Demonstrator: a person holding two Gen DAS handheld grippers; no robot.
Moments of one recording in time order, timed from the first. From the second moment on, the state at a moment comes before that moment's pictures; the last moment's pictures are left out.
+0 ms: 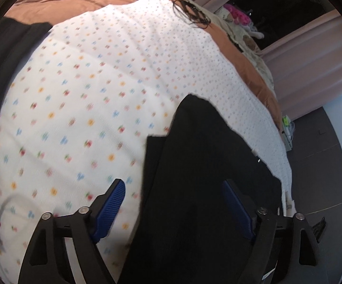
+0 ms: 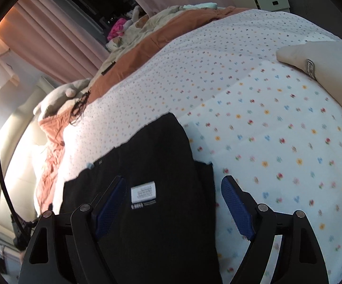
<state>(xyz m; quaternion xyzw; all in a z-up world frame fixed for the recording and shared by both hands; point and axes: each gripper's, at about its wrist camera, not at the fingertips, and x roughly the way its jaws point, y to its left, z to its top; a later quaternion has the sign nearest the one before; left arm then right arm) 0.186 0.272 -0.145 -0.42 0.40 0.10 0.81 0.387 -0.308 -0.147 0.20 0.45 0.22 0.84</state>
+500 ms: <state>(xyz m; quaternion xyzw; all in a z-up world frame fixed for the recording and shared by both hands) 0.134 0.241 -0.162 -0.40 0.44 0.10 0.79 0.317 -0.331 -0.181 0.16 0.51 0.22 0.82</state>
